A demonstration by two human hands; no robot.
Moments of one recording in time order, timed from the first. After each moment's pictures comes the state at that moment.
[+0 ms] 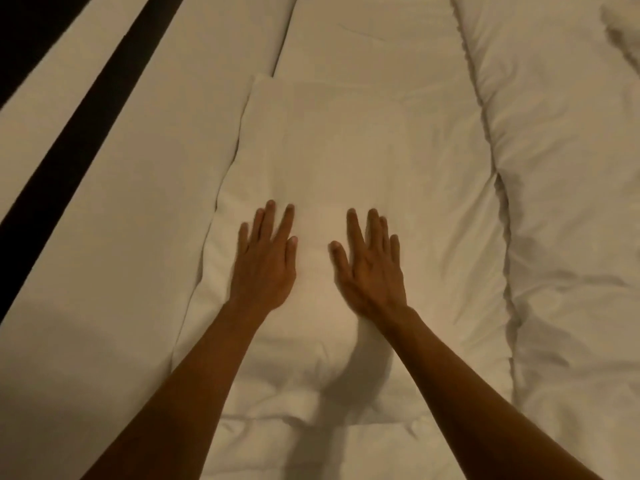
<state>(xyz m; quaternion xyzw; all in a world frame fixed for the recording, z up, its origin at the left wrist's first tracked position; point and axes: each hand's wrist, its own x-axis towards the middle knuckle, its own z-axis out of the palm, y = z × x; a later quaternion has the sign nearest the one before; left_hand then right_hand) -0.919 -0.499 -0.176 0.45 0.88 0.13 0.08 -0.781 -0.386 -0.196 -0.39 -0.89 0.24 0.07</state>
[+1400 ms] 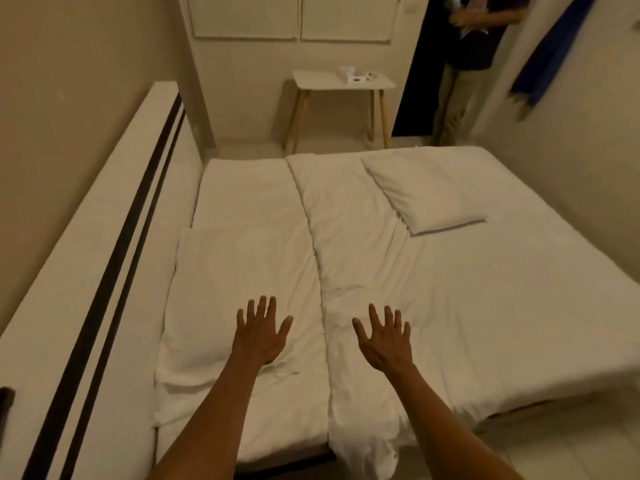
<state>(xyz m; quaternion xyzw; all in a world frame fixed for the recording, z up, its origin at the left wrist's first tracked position) -0.600 -0.567 0.174 0.52 0.83 0.01 0.19 -0.359 -0.465 0.152 -0.60 -0.77 0.22 -0.04</state>
